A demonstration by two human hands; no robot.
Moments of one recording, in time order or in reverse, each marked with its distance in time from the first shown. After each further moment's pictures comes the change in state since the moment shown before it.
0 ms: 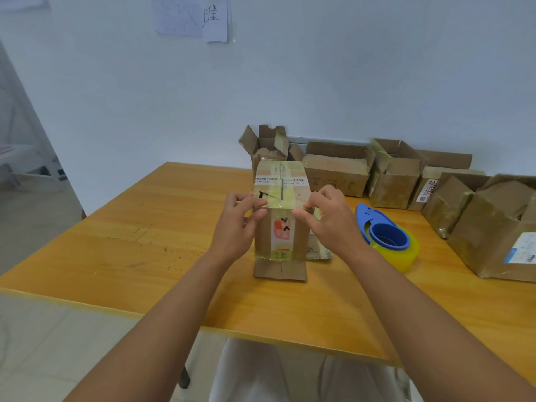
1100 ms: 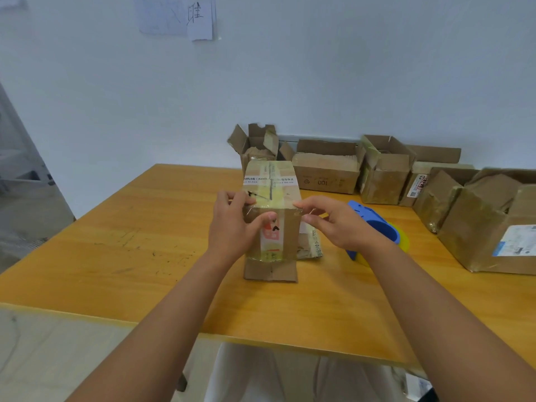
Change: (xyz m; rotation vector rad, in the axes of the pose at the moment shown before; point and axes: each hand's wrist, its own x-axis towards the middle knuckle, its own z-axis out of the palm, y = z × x) left_hand 0.009 0.010 0.020 0.274 0.085 -0.091; right_hand 0.001 0.043 -0.025 0.257 -0.359 0.022
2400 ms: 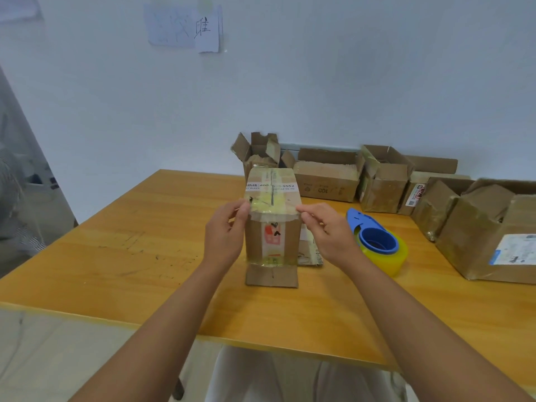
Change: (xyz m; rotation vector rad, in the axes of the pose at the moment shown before) left_hand -0.015 0.009 -0.020 -0.336 0.060 -0.096; right_hand -0.008 -0.017 0.030 0.098 0.321 0.013
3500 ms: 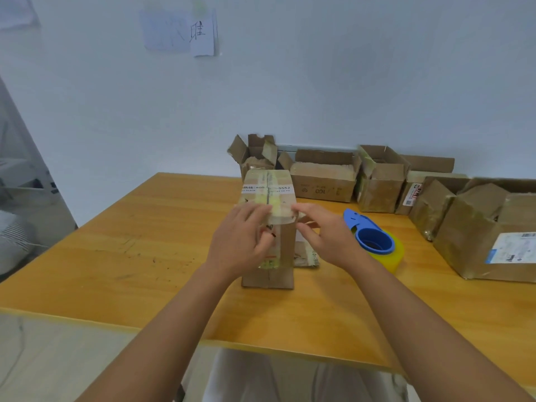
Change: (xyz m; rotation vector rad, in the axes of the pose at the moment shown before) left_hand -0.006 0.025 0.007 0.566 -0.250 0.357; right_hand 0.003 0.006 -0.011 -0.185 -0.102 -0.185
